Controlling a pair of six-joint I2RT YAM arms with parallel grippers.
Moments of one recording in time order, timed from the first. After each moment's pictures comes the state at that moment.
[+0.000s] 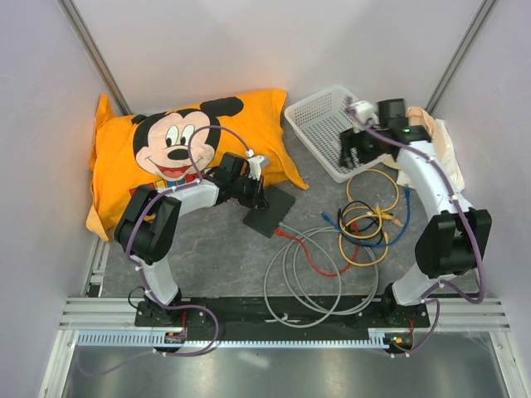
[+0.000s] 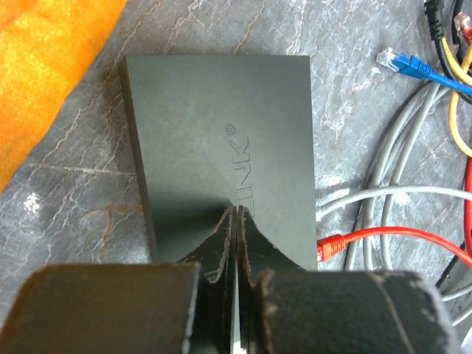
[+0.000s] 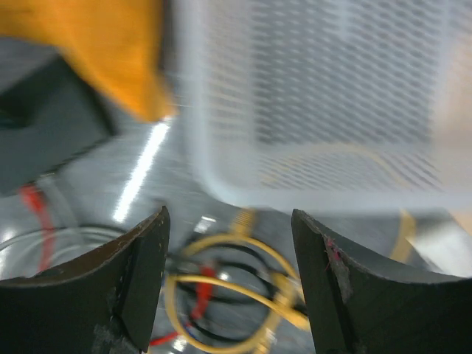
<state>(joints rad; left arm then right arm) -0.47 1.82 1.04 -0.08 0.50 -0.14 0.04 1.63 1.51 -0.77 -0.34 -0.26</state>
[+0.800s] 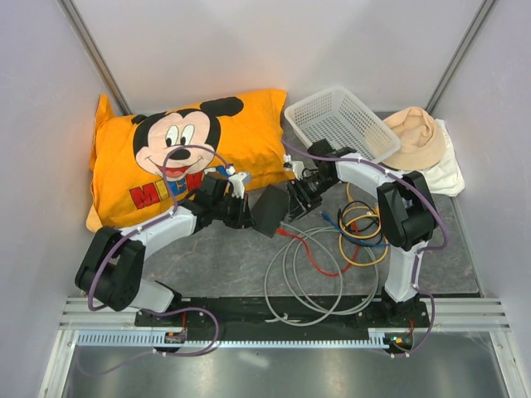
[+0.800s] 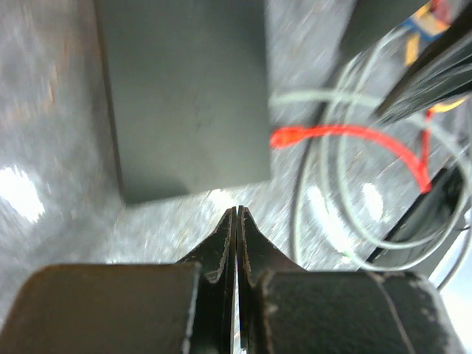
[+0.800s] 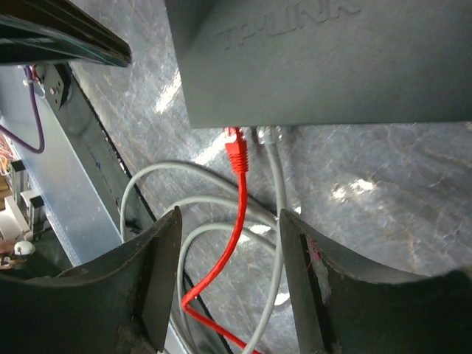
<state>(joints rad) -0.48 1.42 0.75 -0.13 0.45 -0.27 0.43 1.95 1.40 -0.82 -0.78 -0.17</state>
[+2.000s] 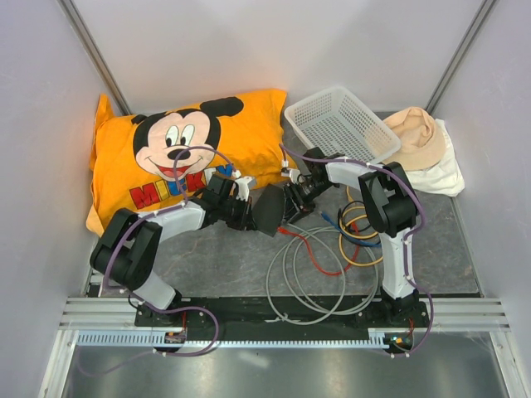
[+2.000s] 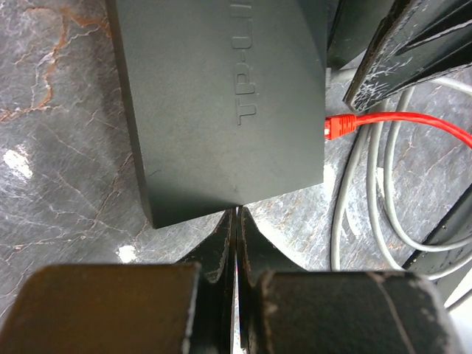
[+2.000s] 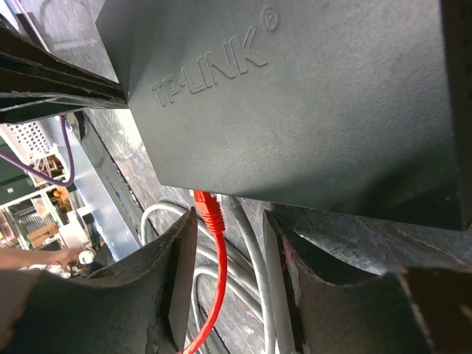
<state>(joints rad) -0.48 1.57 0.76 -0.10 0.45 -0.21 0.43 2.14 1.44 -0.71 -0.84 -0.02</state>
